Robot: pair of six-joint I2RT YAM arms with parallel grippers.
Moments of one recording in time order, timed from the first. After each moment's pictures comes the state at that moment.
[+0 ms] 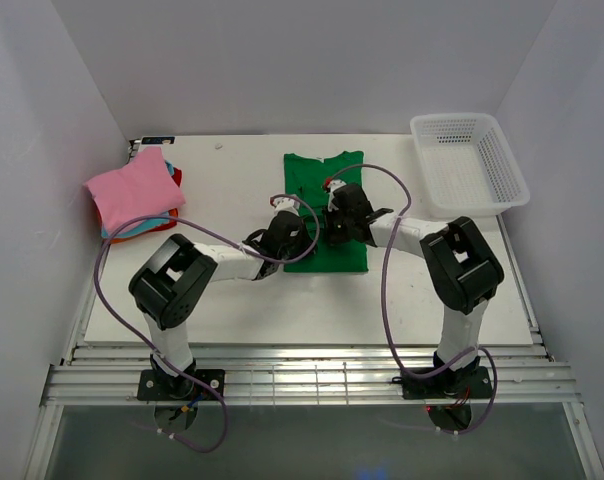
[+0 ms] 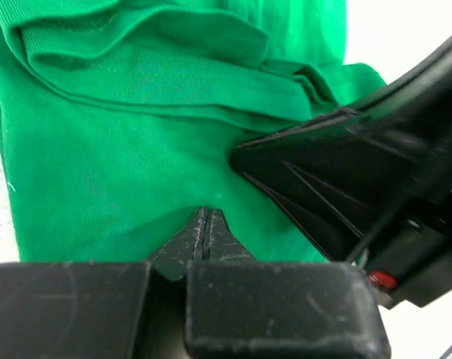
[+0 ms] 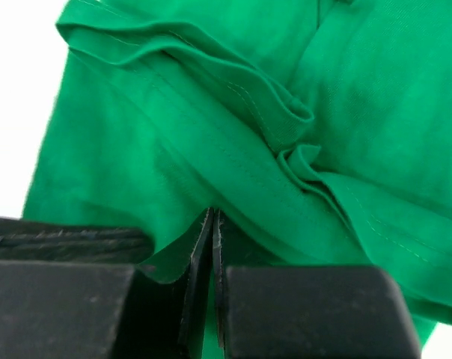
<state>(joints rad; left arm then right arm) -0.71 1.83 0.92 0.32 -0.09 -0.75 0.59 1.87 1.15 -0.07 -0.12 0.24</state>
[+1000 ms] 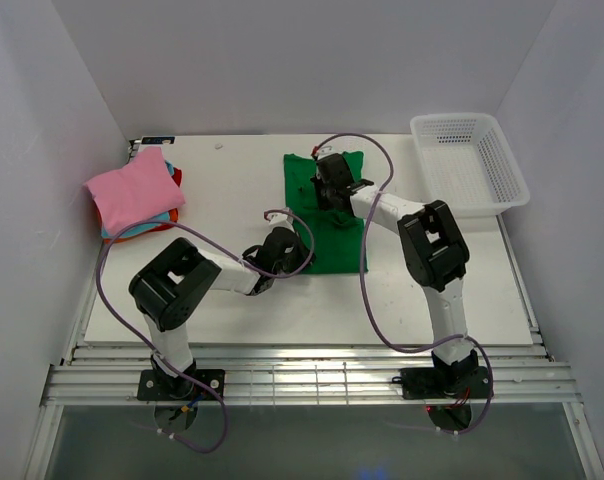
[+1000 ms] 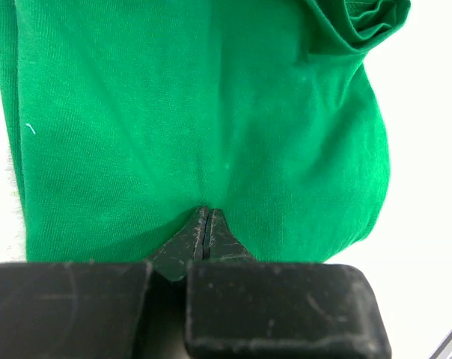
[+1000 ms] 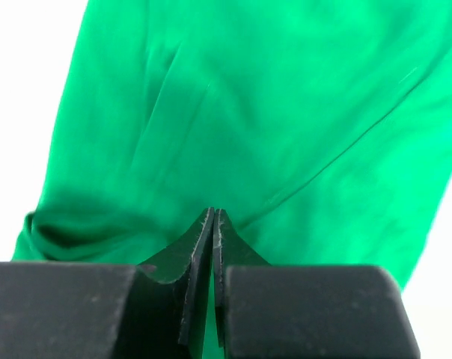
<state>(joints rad) -0.74 1.82 0.76 0.50 -0.10 -0.82 0.58 2.15 1.57 -0.17 0.12 0.15</state>
